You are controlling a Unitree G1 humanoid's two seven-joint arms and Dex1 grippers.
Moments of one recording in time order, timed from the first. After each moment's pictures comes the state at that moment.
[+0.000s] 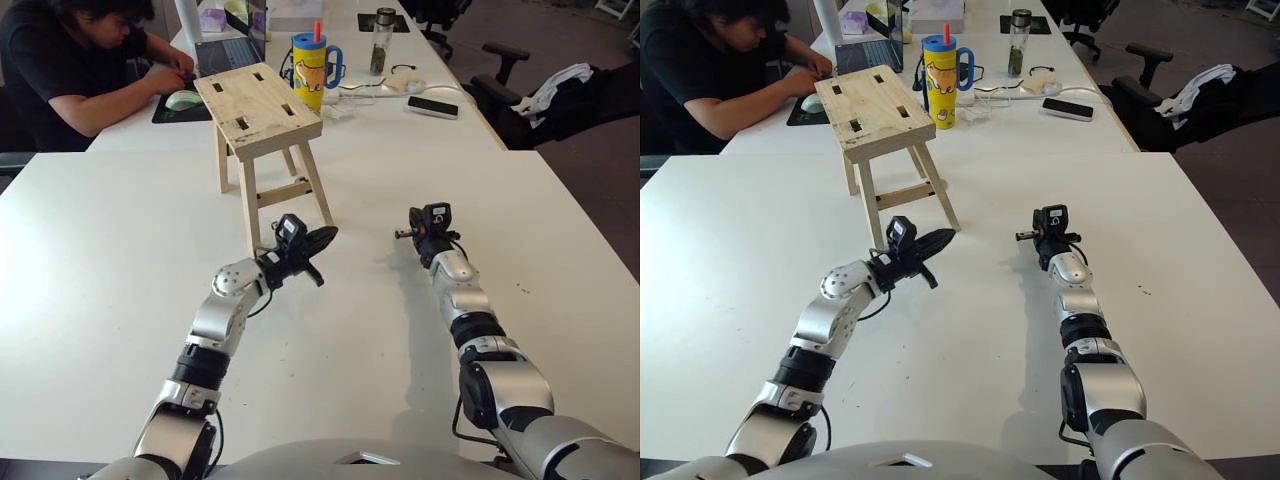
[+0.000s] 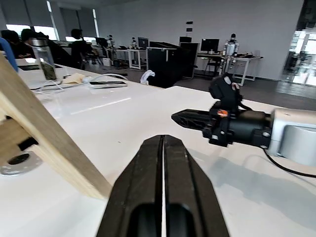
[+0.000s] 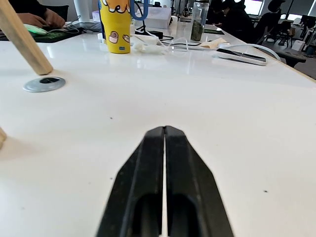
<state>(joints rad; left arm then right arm) -0.41 0.10 -0.18 0.28 -0.19 0.06 -0.55 -0.57 -0.19 -0.11 0.87 0.10 -0.20 0.21</state>
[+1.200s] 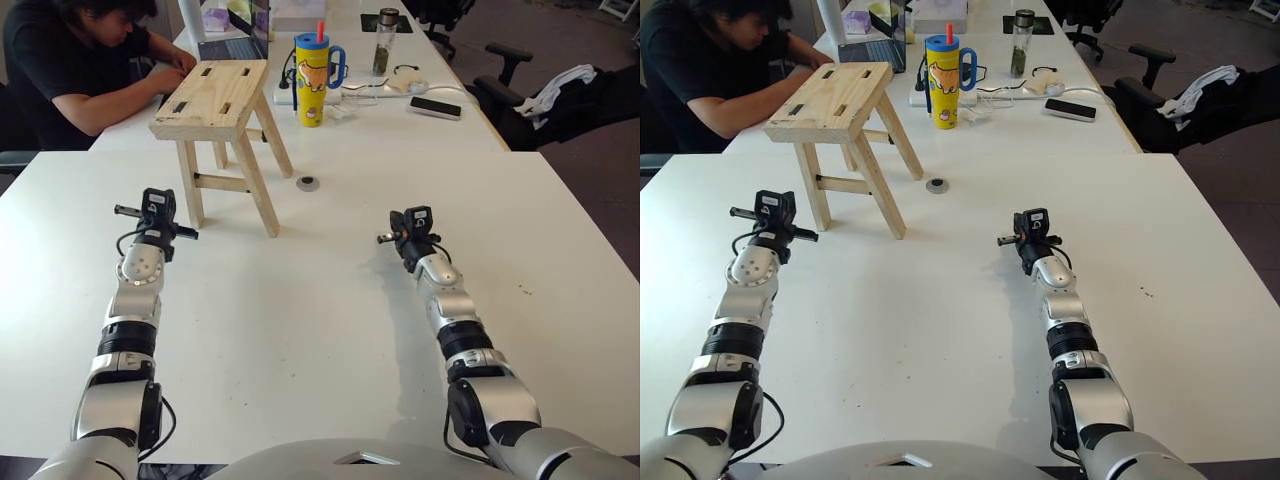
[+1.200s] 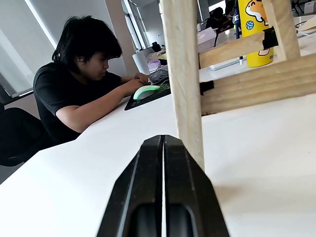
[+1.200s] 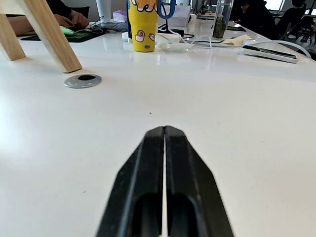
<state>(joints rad) -0.34 0.37 0.13 0.54 0.04 -0.21 -0.06 -0.48 -0.14 -0.07 0.70 0.09 -0.11 0.22</state>
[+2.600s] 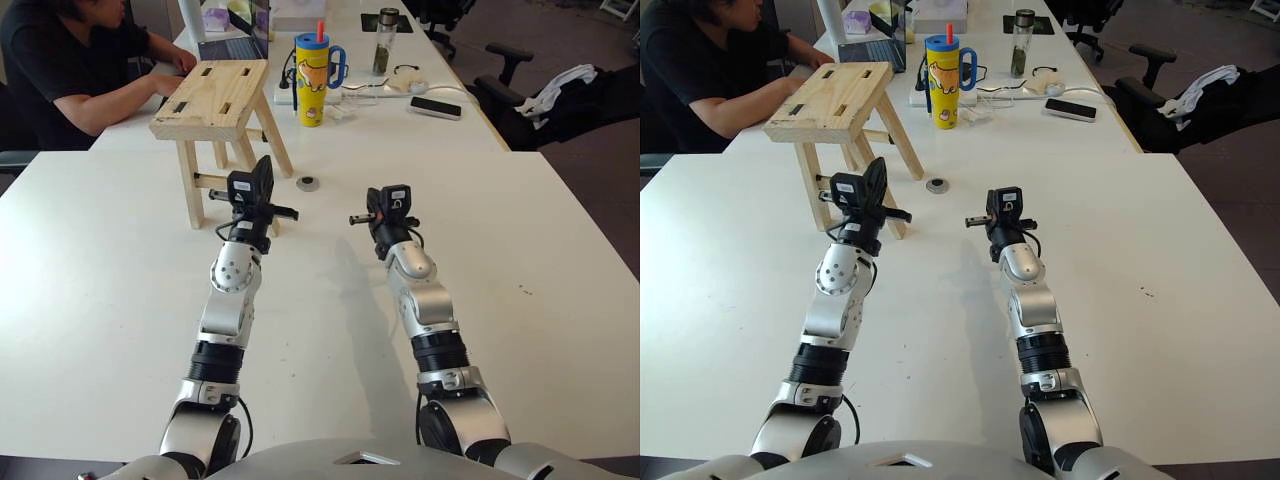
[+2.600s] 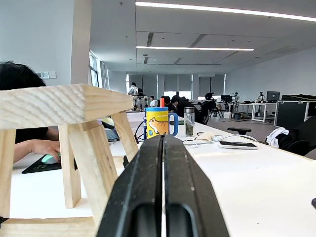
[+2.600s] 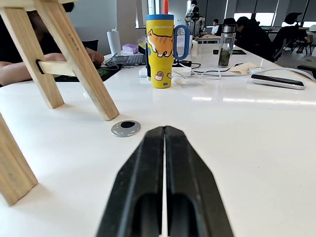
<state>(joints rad) -0.36 0.00 -0.05 0.13 -0.02 -0.13 -0.05 -0.41 0.03 -0.01 0.25 0.05 0.17 0.06</state>
